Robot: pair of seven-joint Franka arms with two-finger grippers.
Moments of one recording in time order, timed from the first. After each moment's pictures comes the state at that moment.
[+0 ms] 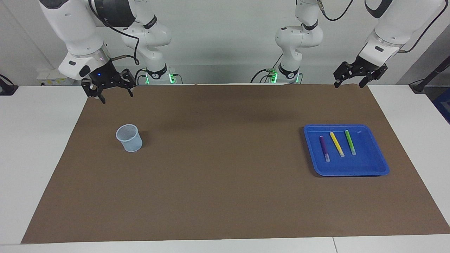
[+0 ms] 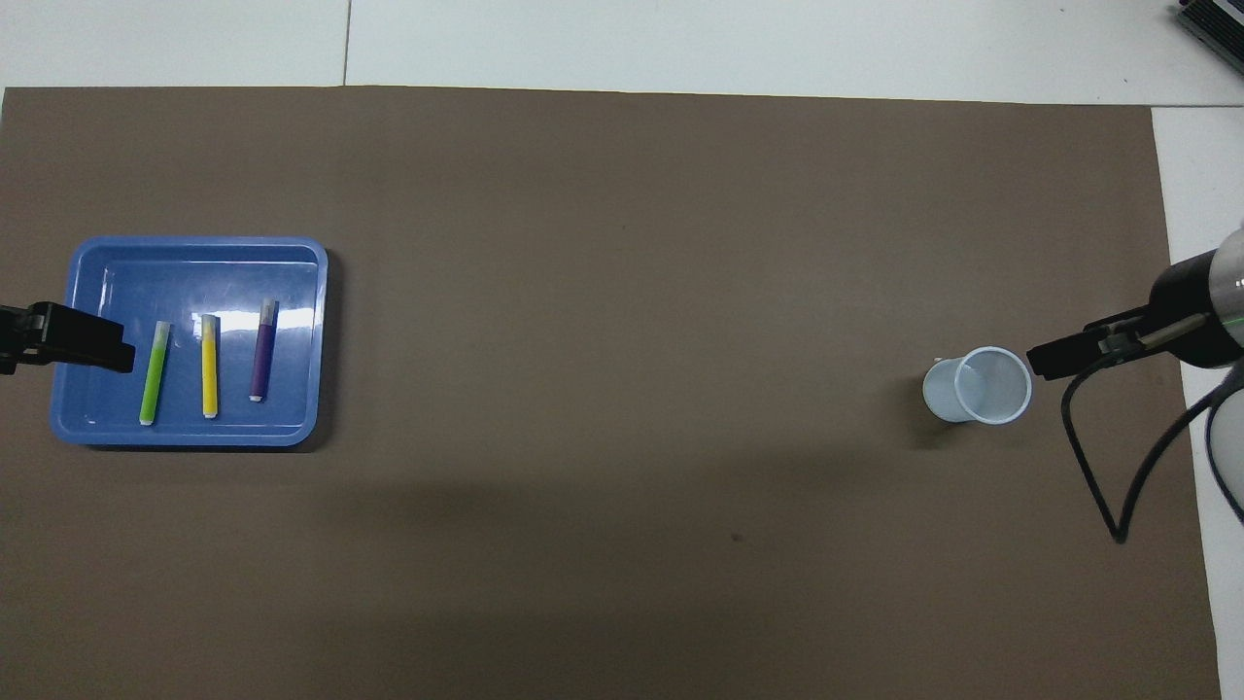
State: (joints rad) left arm -0.07 -0.05 0.04 -1.59 -0.03 1.46 0.02; right arm 0.10 -0.06 -0.07 -1.70 0.00 1.61 -0.27
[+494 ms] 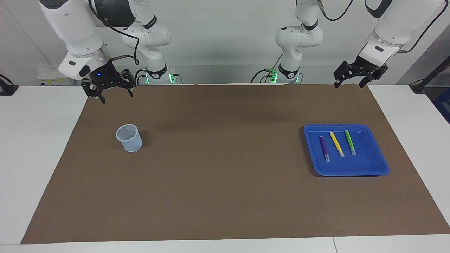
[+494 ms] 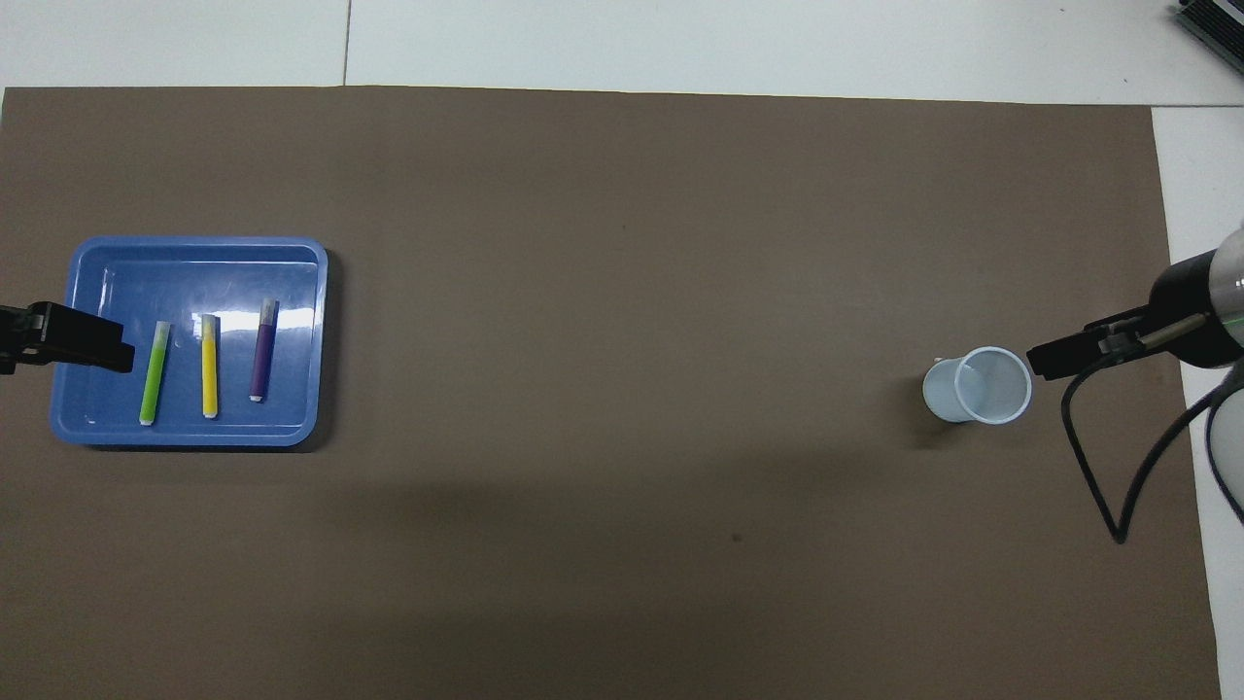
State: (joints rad) left arm -0.07 -0.05 0.04 -1.59 -0.03 1.46 0.02; right arm 0.10 -0.06 -0.07 -1.70 0.00 1.61 -0.27
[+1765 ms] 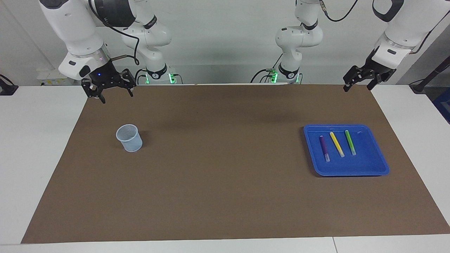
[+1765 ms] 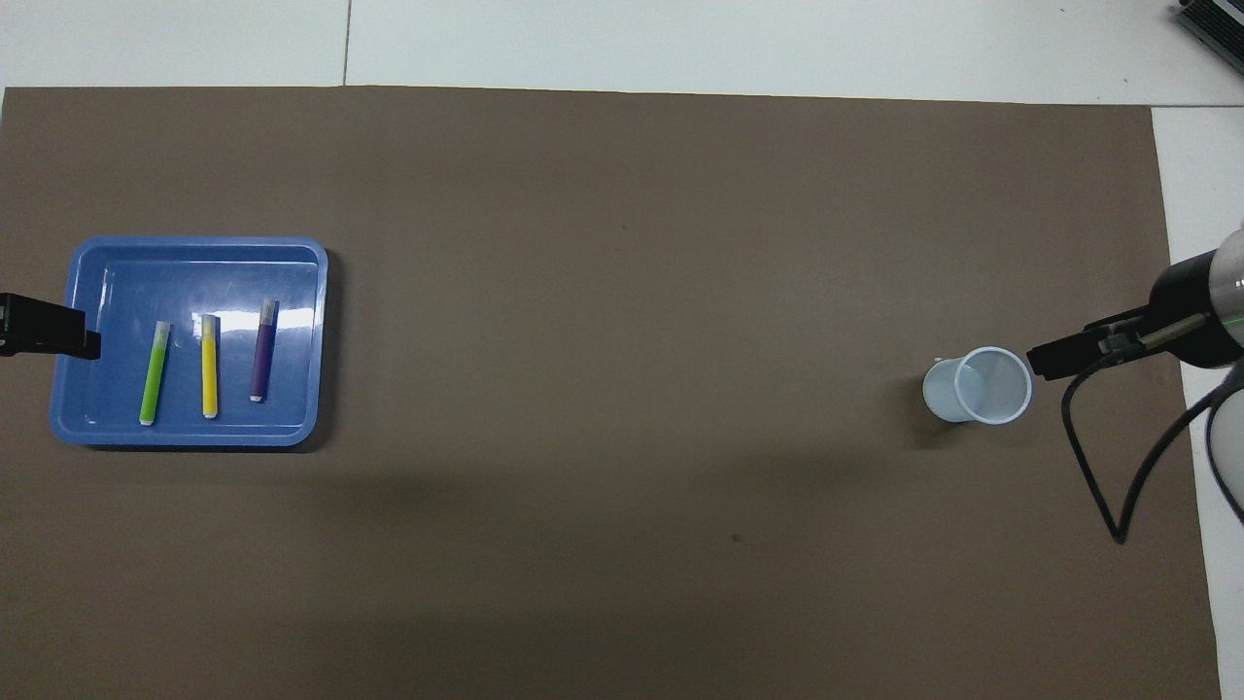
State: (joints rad) left arm 0.00 -0.09 0.04 -1.70 -0.03 1.60 0.01; right arm 0.10 -0.06 -0.07 -1.70 0.00 1.61 -0.27
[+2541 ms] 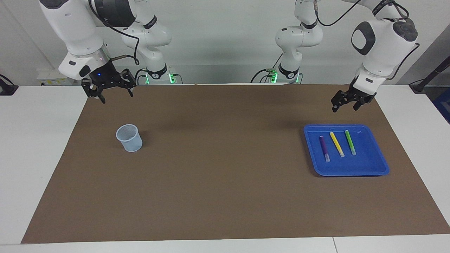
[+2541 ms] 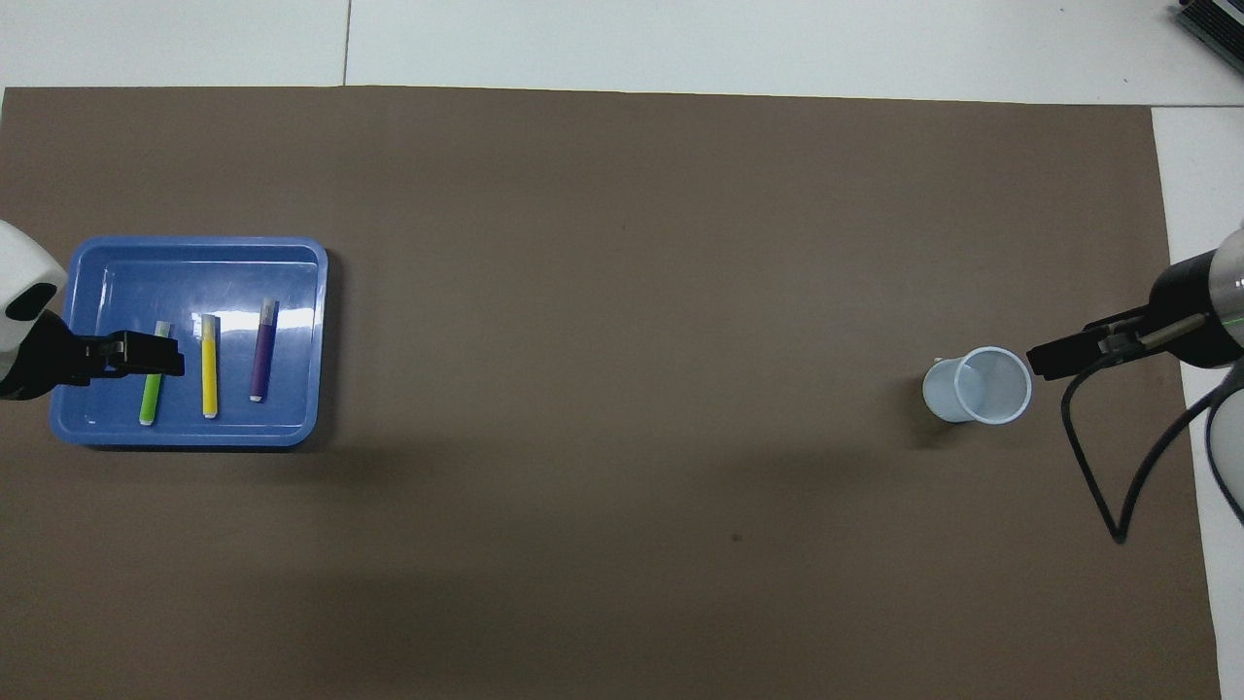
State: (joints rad) left arm 0.01 -0.12 0.04 -2.03 -0.03 1.92 0.01; right arm 0.10 -0.06 -0.07 -1.70 0.00 1.61 -0.27
